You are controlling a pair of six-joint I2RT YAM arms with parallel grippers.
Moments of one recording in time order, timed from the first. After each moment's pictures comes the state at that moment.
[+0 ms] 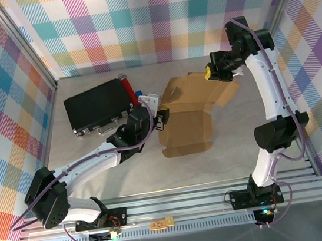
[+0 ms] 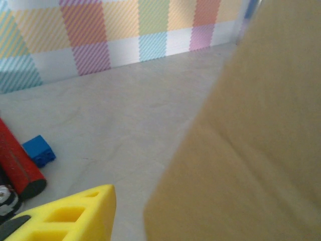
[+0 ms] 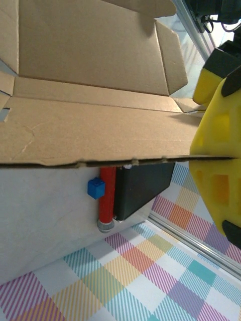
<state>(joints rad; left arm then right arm) -0.83 1.36 0.93 0.10 -0.34 -0.17 0.17 1.83 2.21 -1.49 -0.43 1.67</state>
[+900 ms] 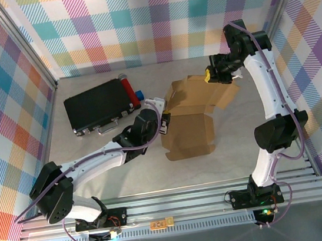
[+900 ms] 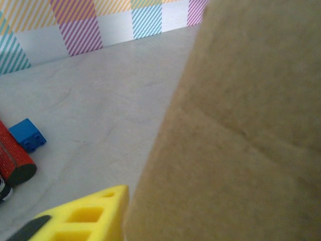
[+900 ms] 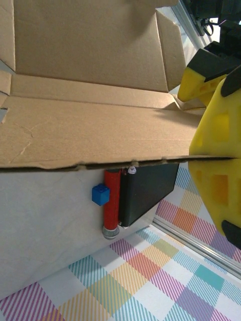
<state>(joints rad) -0.86 1.43 0.93 0.07 -0.33 -0.18 0.17 1.83 2.17 -1.48 -0.43 1.67</state>
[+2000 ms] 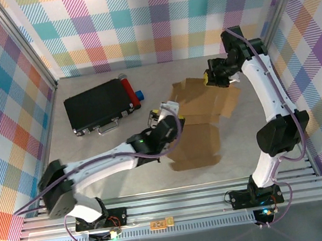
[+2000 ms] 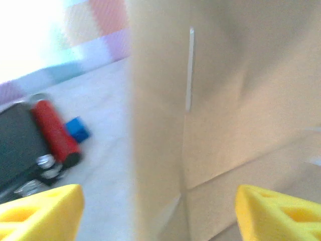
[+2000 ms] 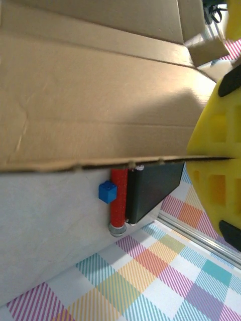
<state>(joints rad) -1.08 1.42 1.12 -0.22 -0.65 -0.25 0.19 1.78 1.98 -1.30 -0.41 1.71</state>
